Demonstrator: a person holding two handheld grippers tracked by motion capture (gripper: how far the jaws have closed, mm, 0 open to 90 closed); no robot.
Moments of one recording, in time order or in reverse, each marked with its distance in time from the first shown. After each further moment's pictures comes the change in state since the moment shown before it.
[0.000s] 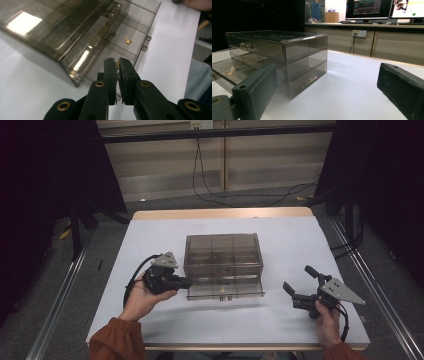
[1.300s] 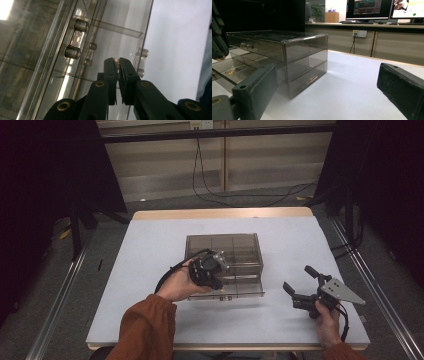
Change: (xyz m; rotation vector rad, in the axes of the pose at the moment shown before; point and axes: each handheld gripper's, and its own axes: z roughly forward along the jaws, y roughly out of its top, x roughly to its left) left arm -0.018 0.071 0.082 0.372 -0.071 0.206; right arm 0.000 0.000 0.000 0.000 0.003 -0.004
